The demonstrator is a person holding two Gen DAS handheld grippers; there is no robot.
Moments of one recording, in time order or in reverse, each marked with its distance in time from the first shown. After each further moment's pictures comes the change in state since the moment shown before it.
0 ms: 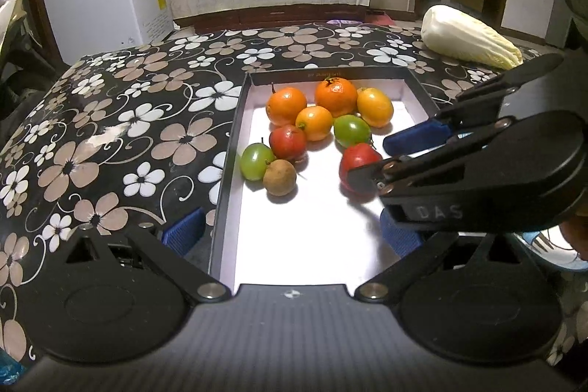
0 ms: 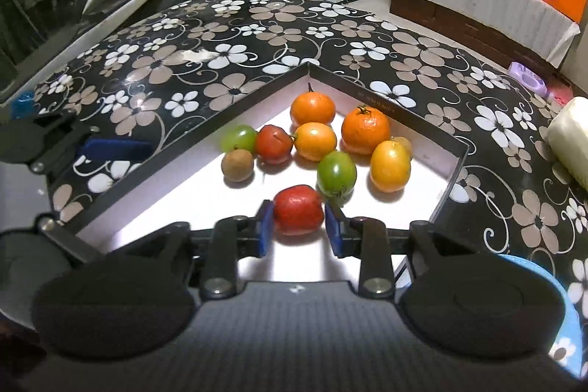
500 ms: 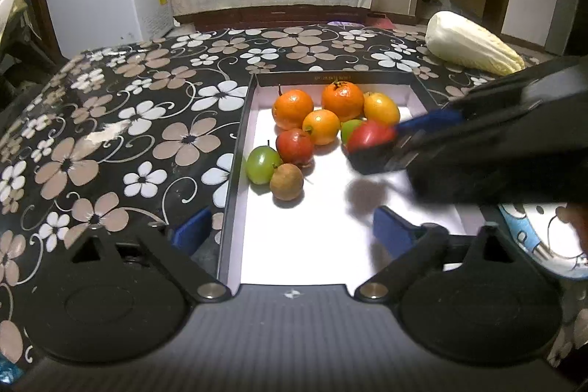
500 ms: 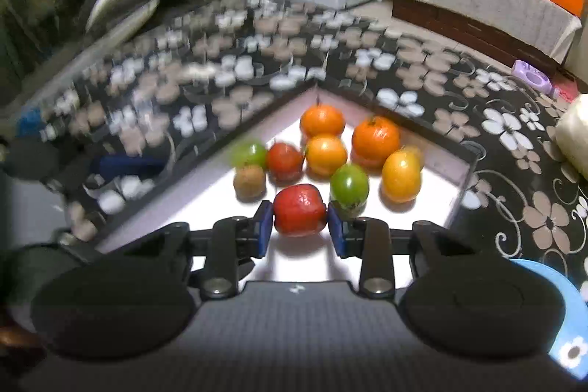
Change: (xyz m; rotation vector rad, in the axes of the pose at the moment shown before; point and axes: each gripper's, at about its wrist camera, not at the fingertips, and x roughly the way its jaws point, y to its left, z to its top) left arm 0.003 0.013 0.005 -0.037 0.002 -0.027; right arm -0.010 -0.004 0.006 0.063 -0.060 0.046
